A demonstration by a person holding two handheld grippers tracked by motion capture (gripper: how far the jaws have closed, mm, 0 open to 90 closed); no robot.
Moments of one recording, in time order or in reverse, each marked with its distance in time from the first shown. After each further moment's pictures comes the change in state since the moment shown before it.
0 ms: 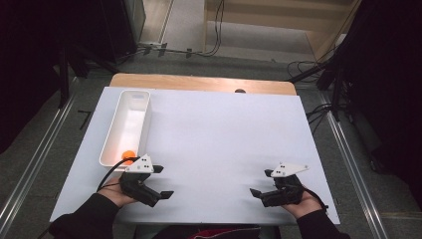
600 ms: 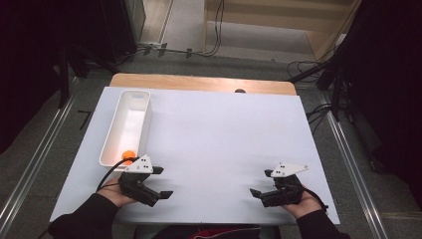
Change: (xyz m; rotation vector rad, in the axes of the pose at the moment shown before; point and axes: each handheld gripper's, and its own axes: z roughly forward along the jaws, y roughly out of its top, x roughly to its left) left arm 0.000 -0.001 0.001 0.012 -0.011 -0.002; right arm 0.000 0.000 0.001 -0.001 0.003 -0.011
